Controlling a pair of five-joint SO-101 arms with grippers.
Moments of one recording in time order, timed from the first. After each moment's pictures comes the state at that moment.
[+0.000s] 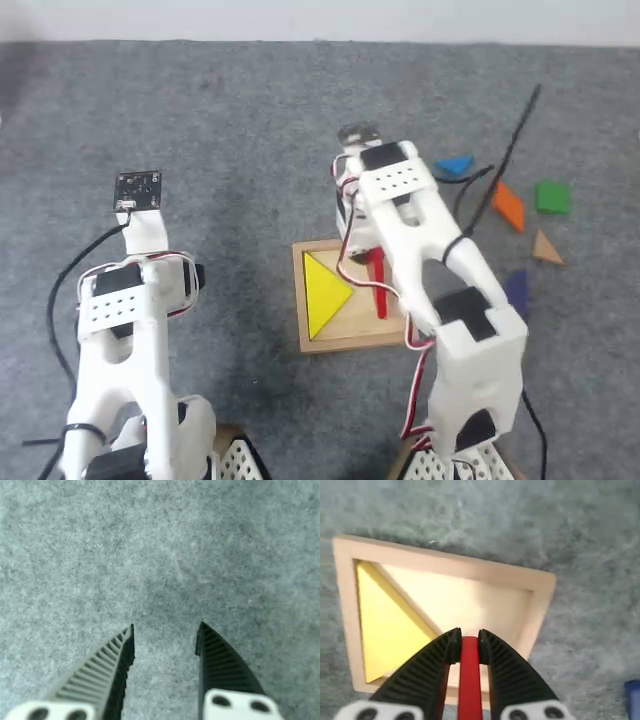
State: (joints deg) left arm -21.3 -29.9 61.3 51.4 -4.1; right arm -25.4 24.4 -6.6 84.4 -4.6
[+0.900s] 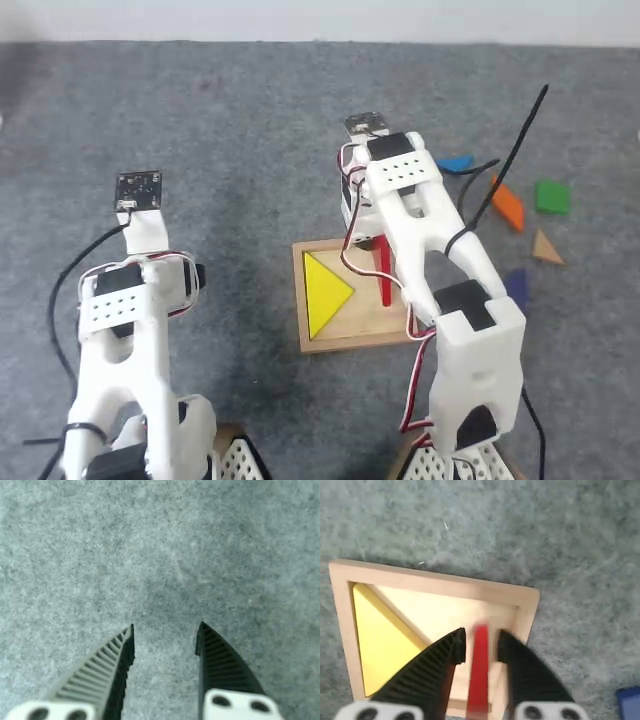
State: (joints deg) left arm -21.3 -29.9 61.3 51.4 -4.1; right arm -23.3 25.8 -12.5 85.1 -4.6
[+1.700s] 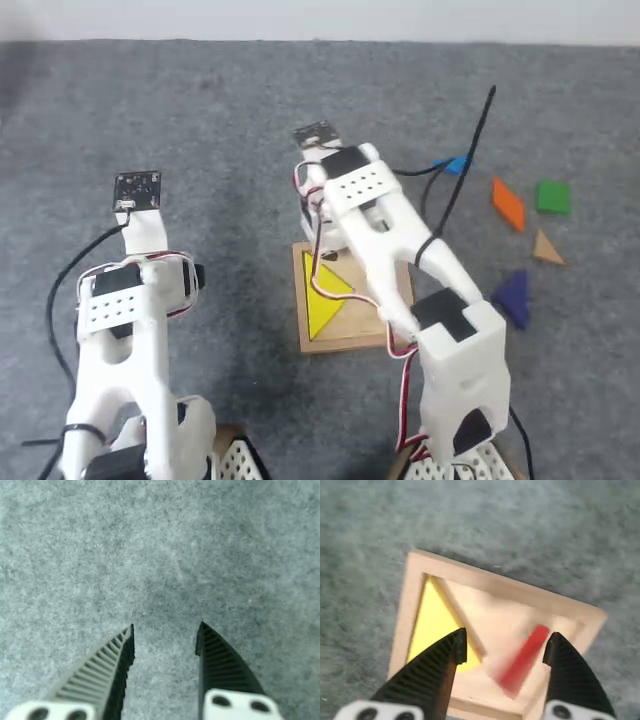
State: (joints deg) left arm -21.3 -29.9 61.3 51.4 -4.1; right arm -33.6 25.8 -12.5 82.5 -4.8
